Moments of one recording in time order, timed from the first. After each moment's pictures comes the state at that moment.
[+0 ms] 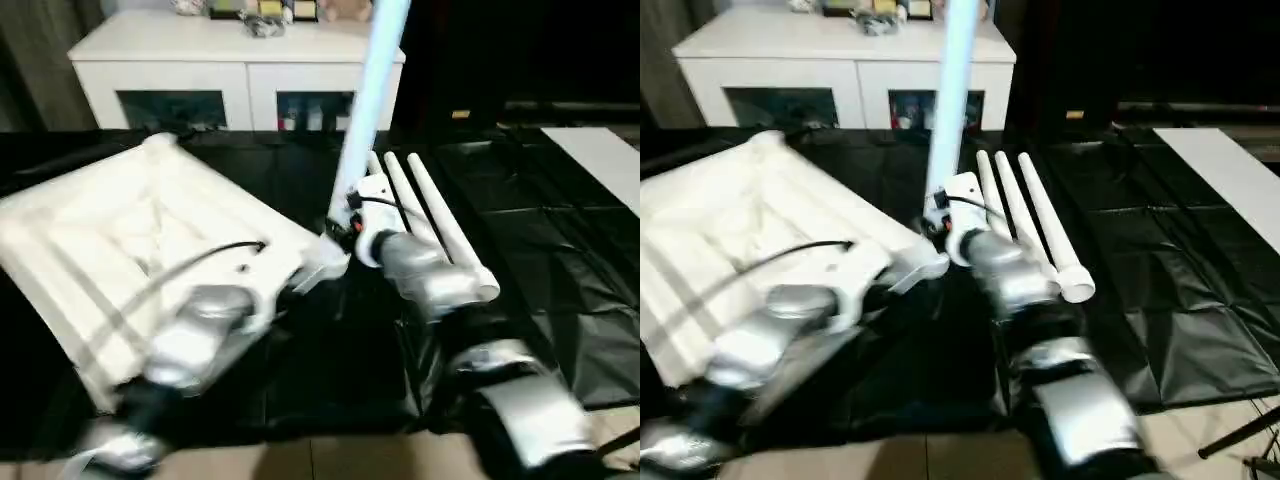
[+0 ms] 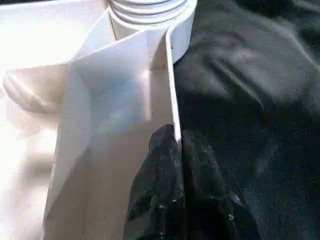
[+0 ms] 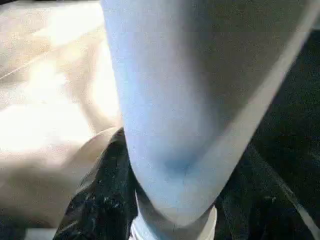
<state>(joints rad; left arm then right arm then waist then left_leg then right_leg) -0.41 0.39 -0.28 0.16 0.01 0.61 -0.75 -0.80 -0.07 0.10 0.80 0.09 0.26 0.63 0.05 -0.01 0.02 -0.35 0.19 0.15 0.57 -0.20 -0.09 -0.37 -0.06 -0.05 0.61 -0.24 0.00</state>
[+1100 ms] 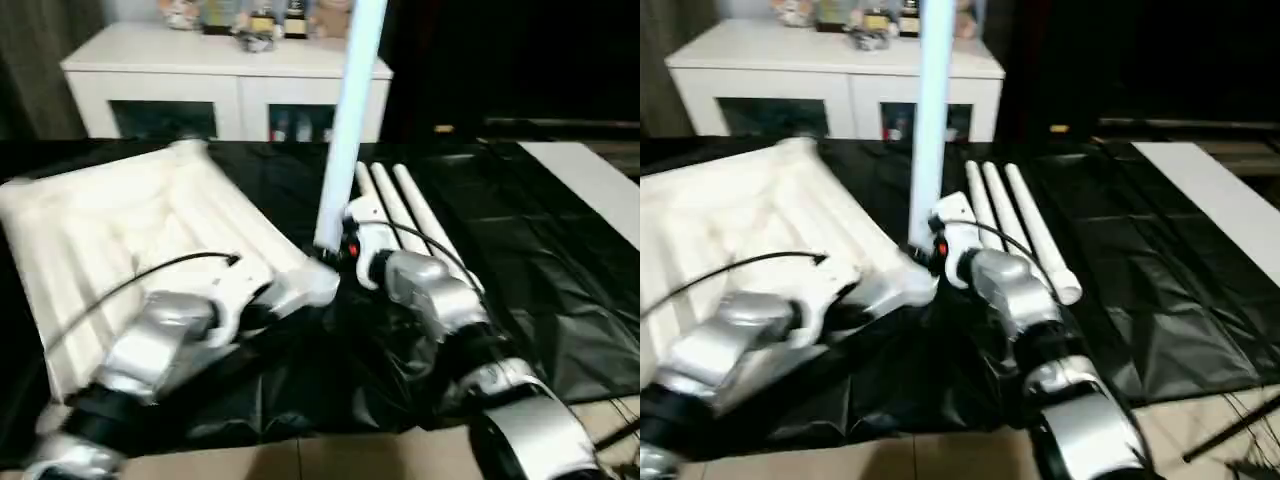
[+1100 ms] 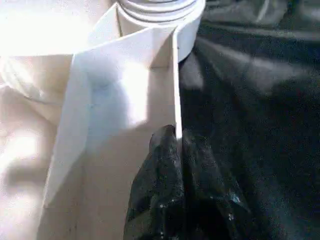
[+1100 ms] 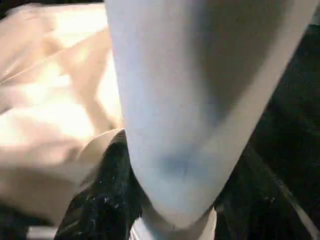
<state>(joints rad) -0.40 0.35 -0.25 0.21 -0.01 0.67 -0.72 -0.76 0.02 0.06 0.82 0.12 0.26 0.39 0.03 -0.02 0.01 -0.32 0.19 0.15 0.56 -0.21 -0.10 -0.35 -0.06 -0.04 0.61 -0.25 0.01</state>
